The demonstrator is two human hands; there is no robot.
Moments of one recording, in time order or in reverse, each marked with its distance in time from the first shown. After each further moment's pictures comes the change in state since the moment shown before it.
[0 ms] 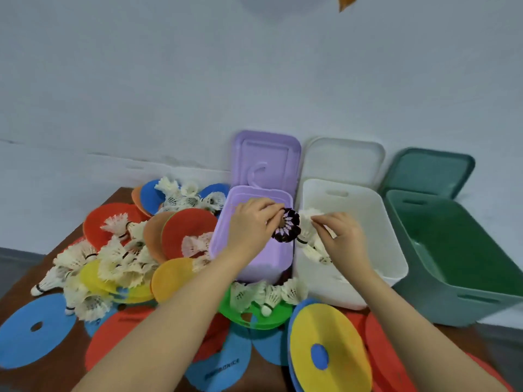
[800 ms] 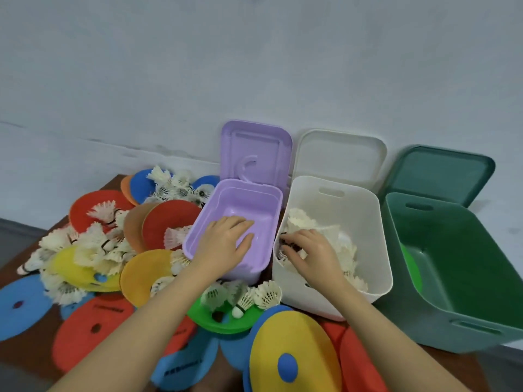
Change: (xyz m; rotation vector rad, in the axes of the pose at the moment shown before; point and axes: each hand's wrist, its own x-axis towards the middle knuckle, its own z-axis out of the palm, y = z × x) left_hand -0.026 0.009 0.032 0.176 -0.348 -0.140; right_hand -0.016 0.060 0.011 0.147 -0.388 -0.008
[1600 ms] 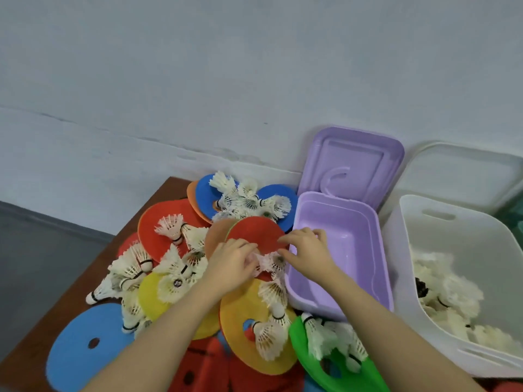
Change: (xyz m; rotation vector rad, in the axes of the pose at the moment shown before) left_hand -0.029 -0.243 -0.020 -0.009 -0.297 -0.192; right_hand 0.157 -0.103 0.202 -0.255 -0.318 0.082
